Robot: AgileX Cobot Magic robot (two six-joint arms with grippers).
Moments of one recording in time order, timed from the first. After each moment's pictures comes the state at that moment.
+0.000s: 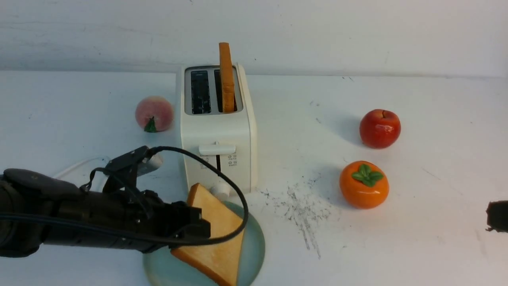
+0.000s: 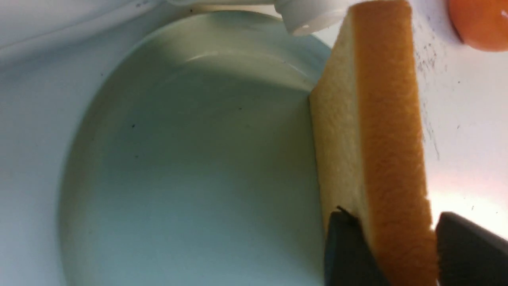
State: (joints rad) right arm -0.01 0.73 -0.78 0.65 0.92 -0.21; left arm -0.24 1.51 -0.66 -1.34 0.47 0.88
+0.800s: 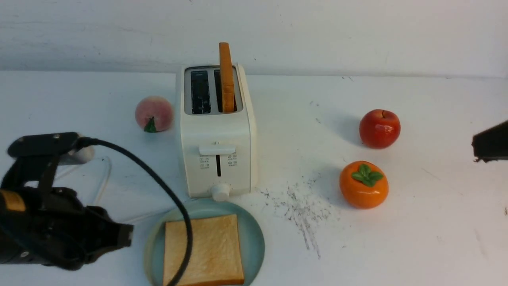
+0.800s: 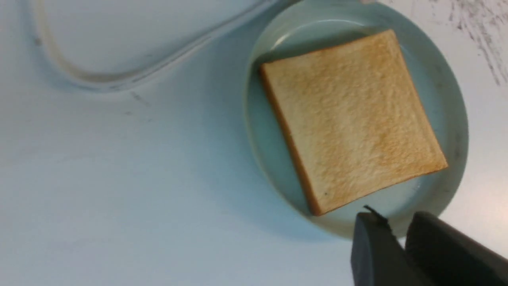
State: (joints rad) right arm 0.02 1.08 -1.17 0.60 1.09 -0.23; left arm -0.24 1.01 -0.68 -0.28 0.66 -0.05
